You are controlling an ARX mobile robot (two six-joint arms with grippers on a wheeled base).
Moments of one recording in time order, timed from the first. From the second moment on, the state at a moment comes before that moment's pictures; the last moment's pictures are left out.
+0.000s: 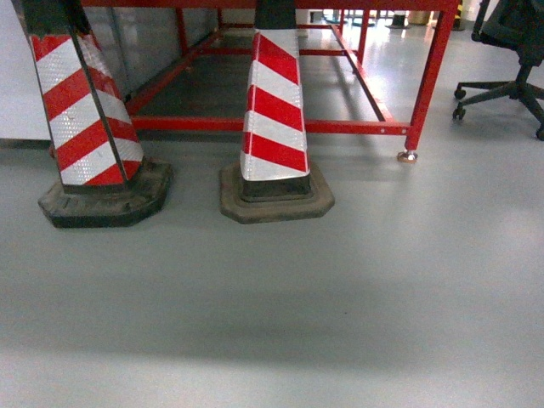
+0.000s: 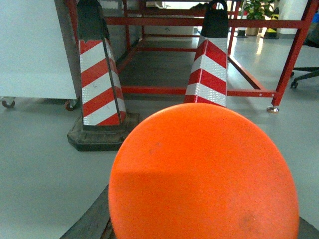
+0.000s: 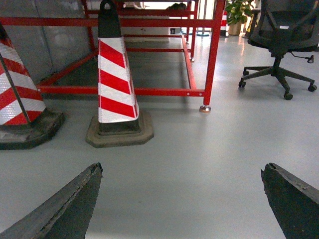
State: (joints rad) left arm 0.00 0.01 0.01 -0.01 0.00 0.00; right arm 0.00 0.00 0.01 0.00 0.00 0.00
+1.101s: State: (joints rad) left arm 0.00 0.01 0.01 -0.01 0.00 0.00; right arm 0.00 0.00 0.01 0.00 0.00 0.00
